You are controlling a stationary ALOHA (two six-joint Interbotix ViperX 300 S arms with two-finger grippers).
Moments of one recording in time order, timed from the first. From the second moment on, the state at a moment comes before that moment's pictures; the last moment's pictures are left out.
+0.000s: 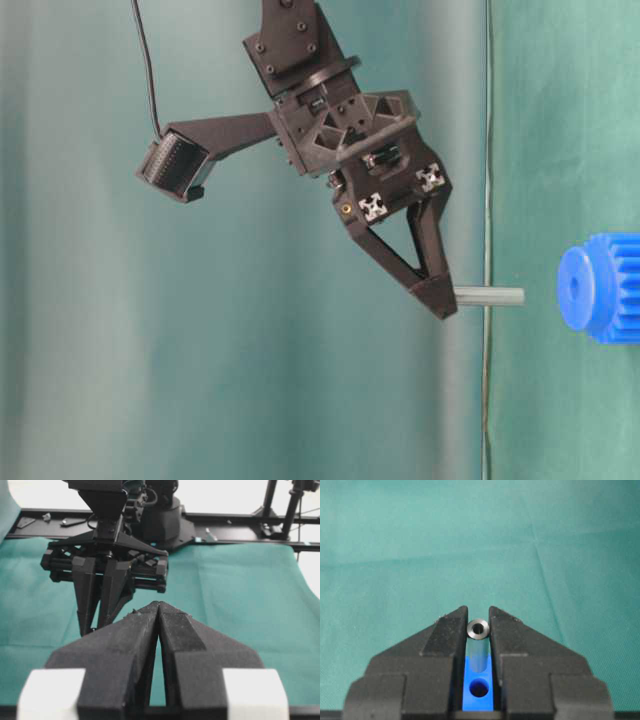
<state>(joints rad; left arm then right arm) 0.00 -0.96 1.17 0.01 -0.18 -0.03 -0.12 0.10 0.64 0.04 -0.33 -0.01</state>
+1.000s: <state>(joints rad) 0.00 -0.96 1.18 0.01 -0.18 -0.03 -0.12 0.21 0.64 0.04 -0.36 -0.02</state>
